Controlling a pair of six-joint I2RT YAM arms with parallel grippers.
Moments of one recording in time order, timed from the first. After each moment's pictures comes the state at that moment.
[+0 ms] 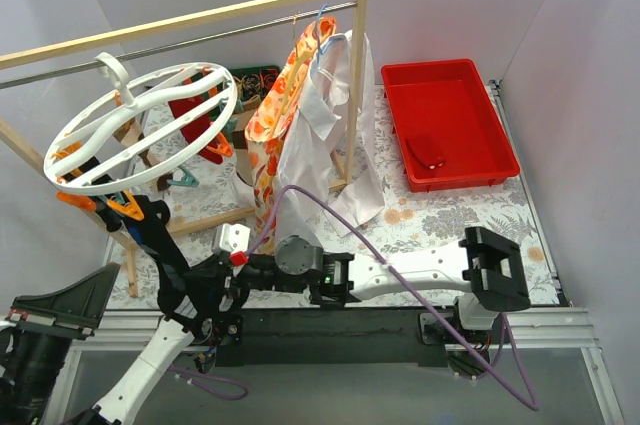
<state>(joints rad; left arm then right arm) -0.51 0.16 1.55 -1.20 -0.27 -0.95 1.55 1.71 1.25 0.63 0.02 0.02</state>
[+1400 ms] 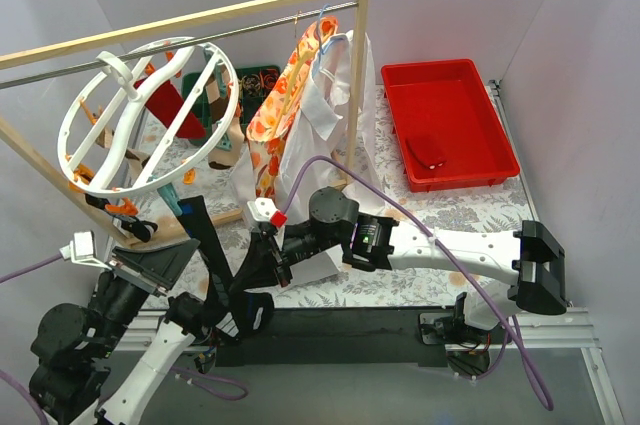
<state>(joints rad) -0.51 0.04 1.03 -0.88 -0.06 -1.09 1.35 1.48 1.17 0.35 -0.71 0.21</state>
